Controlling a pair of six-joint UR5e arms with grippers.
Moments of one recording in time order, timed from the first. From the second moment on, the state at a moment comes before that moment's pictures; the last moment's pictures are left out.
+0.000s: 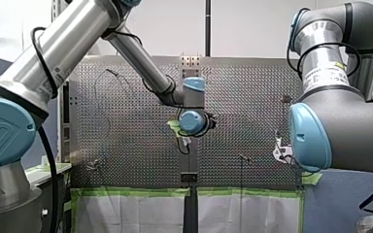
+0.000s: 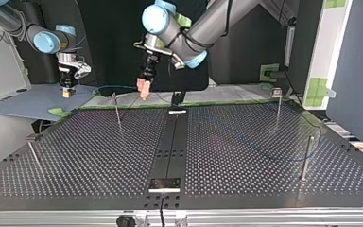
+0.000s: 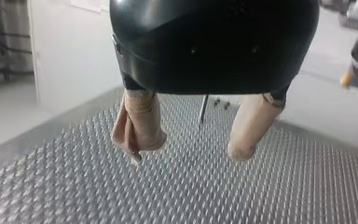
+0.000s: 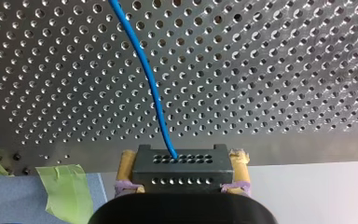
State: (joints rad) left arm -0.82 -2.15 -1.66 -2.46 -1.99 -2.01; right arm 1.55 -0.78 1.84 -1.04 1.35 1.64
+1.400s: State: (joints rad) left arm -1.15 -2.54 -1.50 -2.45 -2.09 -1.90; right arm 1.55 -0.78 1.84 -1.02 1.35 1.62
